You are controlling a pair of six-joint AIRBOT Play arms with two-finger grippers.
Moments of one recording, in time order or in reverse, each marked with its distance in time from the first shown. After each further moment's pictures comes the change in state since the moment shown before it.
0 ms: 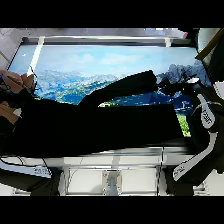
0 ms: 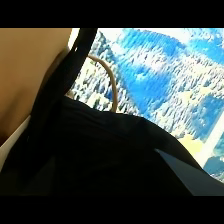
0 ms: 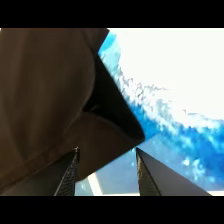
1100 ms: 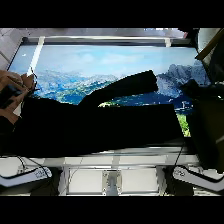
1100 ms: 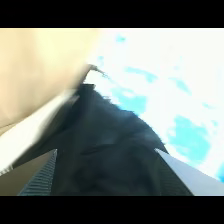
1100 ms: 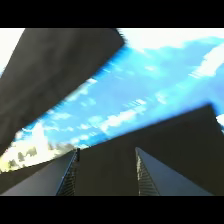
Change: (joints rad) left arm 0.075 0.250 -0.124 -0.120 0.042 0.033; right arm -0.159 0.603 -0.312 -0.148 0.223 -0.021
